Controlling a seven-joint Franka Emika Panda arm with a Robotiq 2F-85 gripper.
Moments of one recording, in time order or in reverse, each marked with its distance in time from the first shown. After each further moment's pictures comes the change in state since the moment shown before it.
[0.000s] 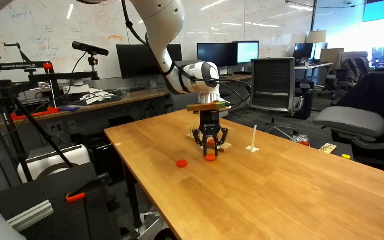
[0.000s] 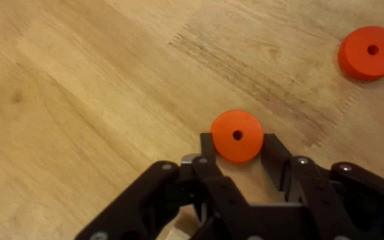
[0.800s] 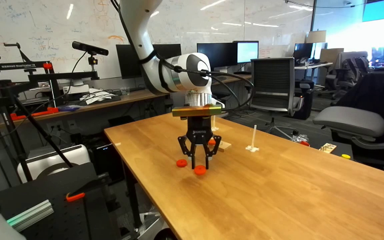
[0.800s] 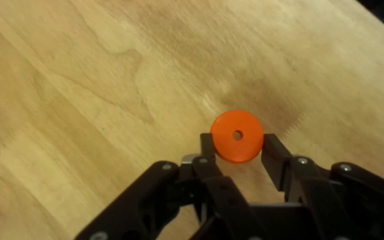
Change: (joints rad) arm -0.118 -0.347 -0.002 -0.570 -0.051 0.310 -0.117
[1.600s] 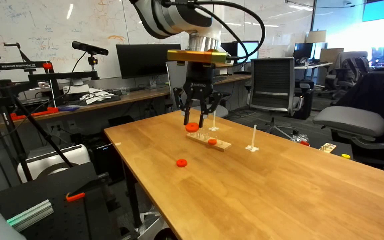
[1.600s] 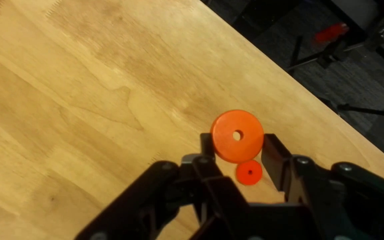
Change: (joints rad) arm -0.108 -0.363 0.038 -0.069 0.334 -0.233 -0.259
